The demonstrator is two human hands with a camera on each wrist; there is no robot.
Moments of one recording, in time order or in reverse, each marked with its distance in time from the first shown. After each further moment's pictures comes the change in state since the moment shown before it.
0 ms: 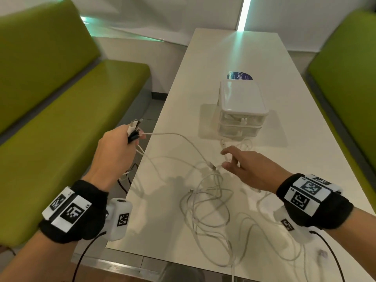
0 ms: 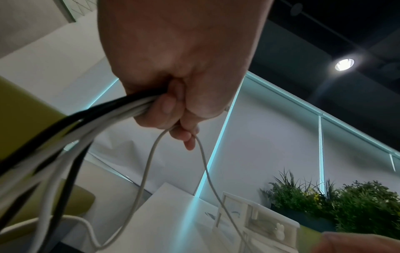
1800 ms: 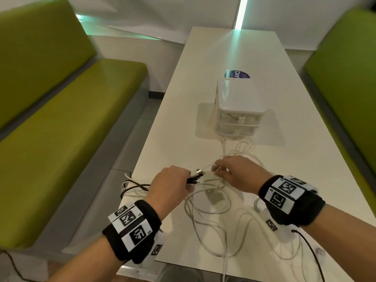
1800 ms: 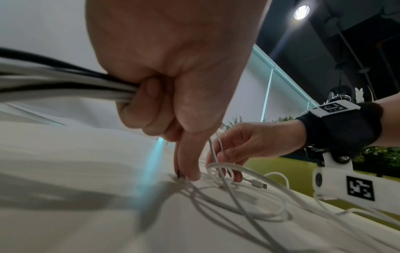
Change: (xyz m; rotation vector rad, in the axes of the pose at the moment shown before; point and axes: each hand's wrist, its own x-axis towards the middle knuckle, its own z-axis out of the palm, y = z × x) left_hand -0.050 0.050 0.094 0.377 -0.466 0.269; right_hand 0.014 -0.004 0.023 -0.072 -0.065 -0.025
